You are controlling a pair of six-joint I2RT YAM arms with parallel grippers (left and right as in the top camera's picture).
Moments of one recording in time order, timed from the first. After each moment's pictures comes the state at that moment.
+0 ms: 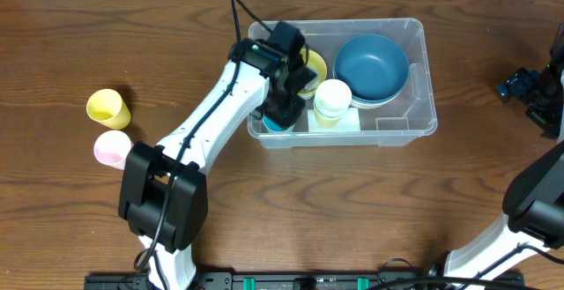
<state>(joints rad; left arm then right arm) -0.50 1.94 1.70 -1.16 0.18 0.19 -0.45 1.95 1.74 -1.27 0.18 0.50</state>
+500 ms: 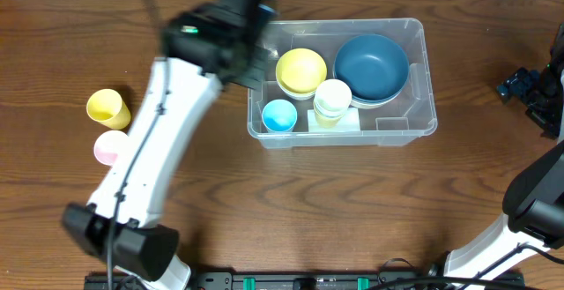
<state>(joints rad) -0.32 1.75 1.92 -1.29 -0.09 -0.08 -0.45 1.95 1.74 -1.27 0.18 0.50</state>
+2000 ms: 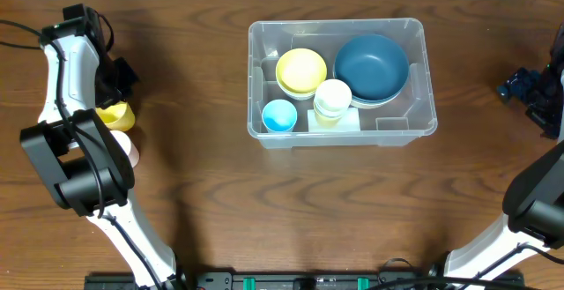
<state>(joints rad) 0.31 2.14 1.81 -1.18 -0.04 -0.36 -0.45 1.95 1.74 -1.27 0.18 0.50</state>
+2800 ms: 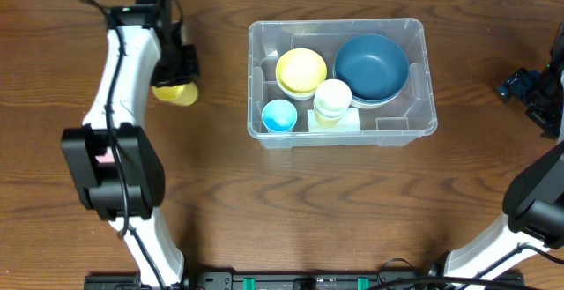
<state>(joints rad) 0.00 2.02 1.82 -1.19 0.08 -0.14 -0.45 1.95 1.74 -1.27 0.18 0.50</state>
